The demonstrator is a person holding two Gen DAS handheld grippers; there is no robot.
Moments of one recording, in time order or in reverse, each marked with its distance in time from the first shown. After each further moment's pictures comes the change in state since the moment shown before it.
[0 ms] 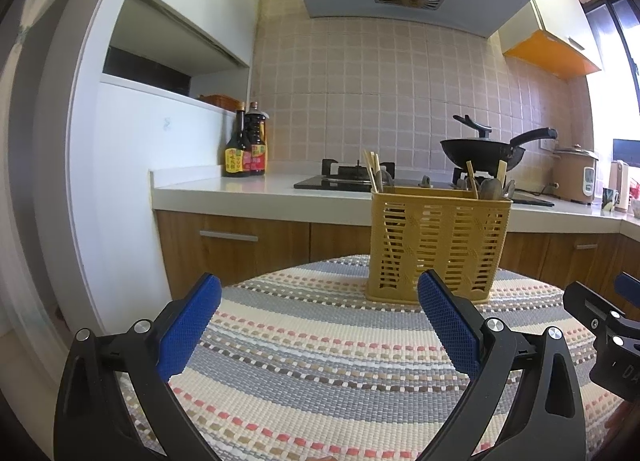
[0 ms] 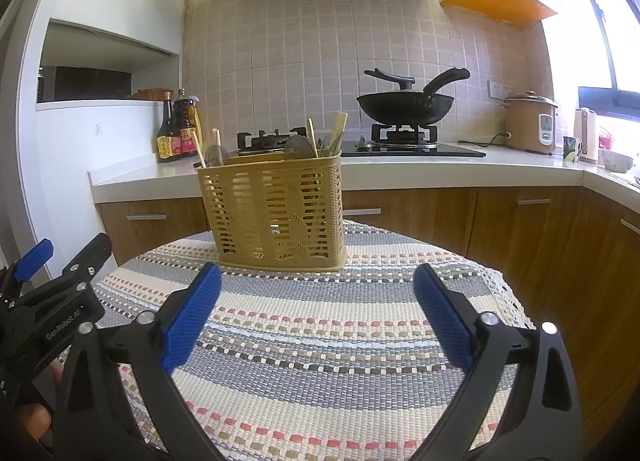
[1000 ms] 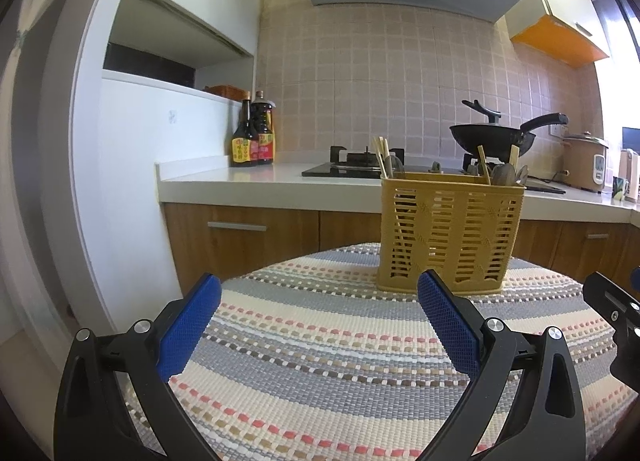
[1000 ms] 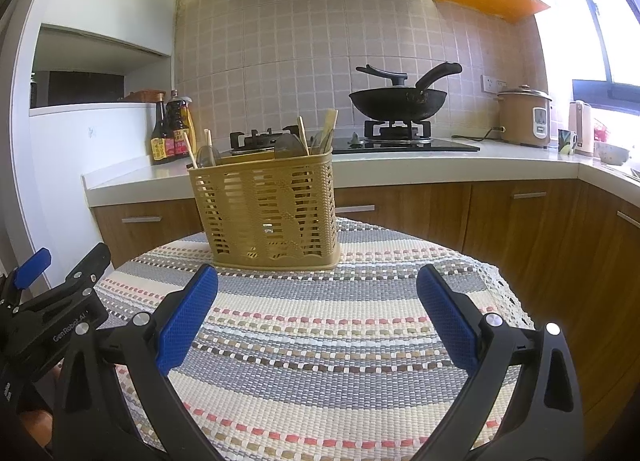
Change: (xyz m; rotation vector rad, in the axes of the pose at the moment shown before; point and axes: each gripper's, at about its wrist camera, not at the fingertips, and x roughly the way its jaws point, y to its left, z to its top) left arm 0.009 -0.003 -0.001 0.018 0.050 0.044; right arm 0.001 -0.005 -0.001 0.014 0.006 -0.009
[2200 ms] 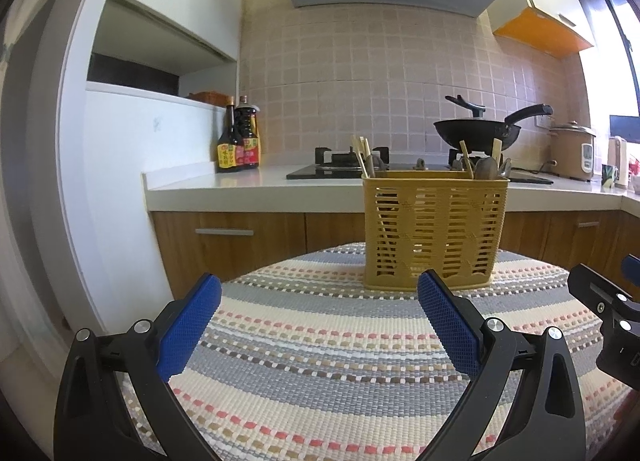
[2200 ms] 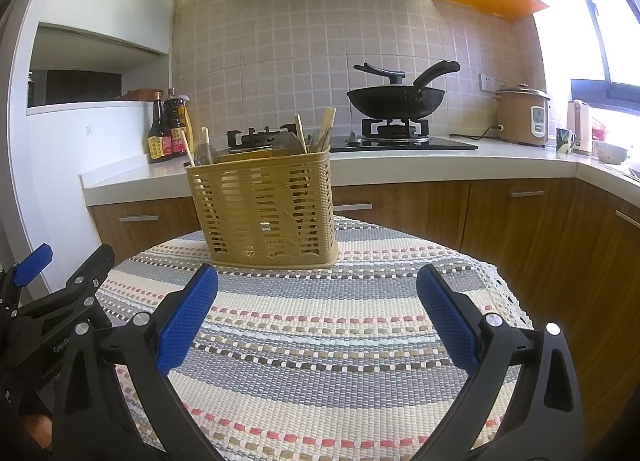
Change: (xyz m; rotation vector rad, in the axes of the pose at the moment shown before) left arm -0.003 -0.011 -0.001 0.049 -0.008 -0.031; right arm 0.001 -0.001 -0.001 0.000 0.006 -0.010
